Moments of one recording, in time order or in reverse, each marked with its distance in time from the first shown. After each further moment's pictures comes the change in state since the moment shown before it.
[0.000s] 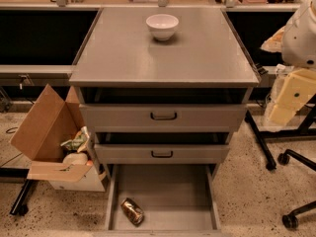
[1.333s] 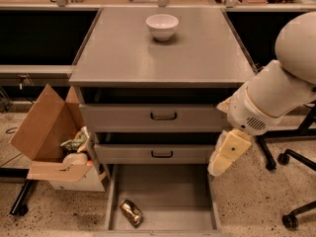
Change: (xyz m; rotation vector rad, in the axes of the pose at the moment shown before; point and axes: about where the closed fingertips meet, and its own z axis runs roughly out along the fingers) arm -0.034 0.060 0.141 -0.196 -0.176 0.124
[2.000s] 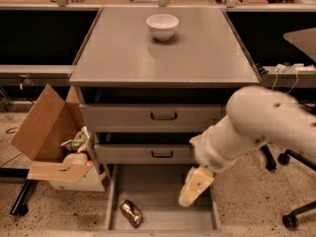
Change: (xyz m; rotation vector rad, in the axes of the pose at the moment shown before) arm 0.006 0.031 0.124 -0.080 -0.034 -0.012
